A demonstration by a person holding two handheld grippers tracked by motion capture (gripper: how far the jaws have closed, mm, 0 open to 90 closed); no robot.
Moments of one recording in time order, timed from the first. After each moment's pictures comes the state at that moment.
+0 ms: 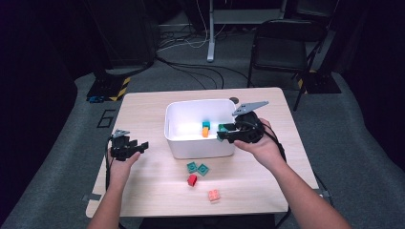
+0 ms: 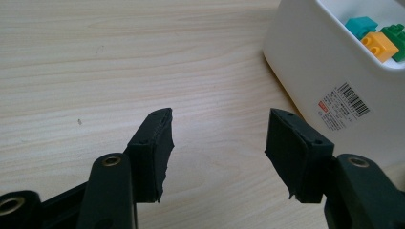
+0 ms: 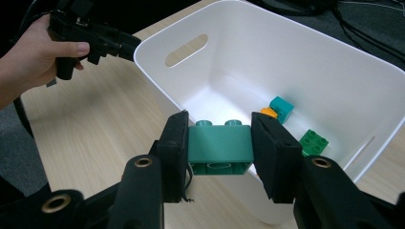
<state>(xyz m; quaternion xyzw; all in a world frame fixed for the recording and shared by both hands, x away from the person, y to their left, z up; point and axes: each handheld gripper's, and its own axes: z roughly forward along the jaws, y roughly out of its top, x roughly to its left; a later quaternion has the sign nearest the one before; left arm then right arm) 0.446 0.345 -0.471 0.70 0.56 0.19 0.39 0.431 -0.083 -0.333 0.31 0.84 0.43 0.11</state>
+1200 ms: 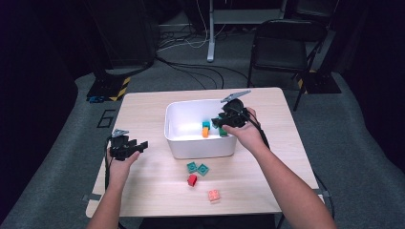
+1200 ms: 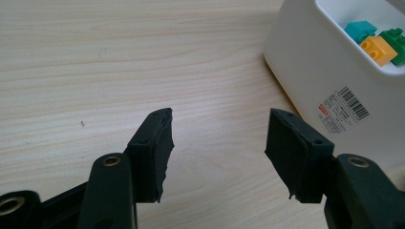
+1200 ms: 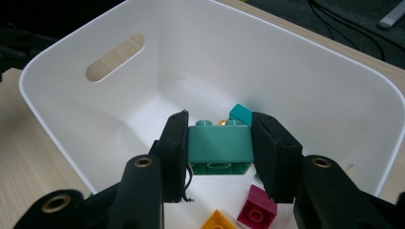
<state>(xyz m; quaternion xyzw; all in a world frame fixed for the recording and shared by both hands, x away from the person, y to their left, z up) 0.447 0.347 -0.470 0.70 0.56 0.19 0.39 0.503 -0.057 -0.364 0.37 0.83 0.40 0.13</state>
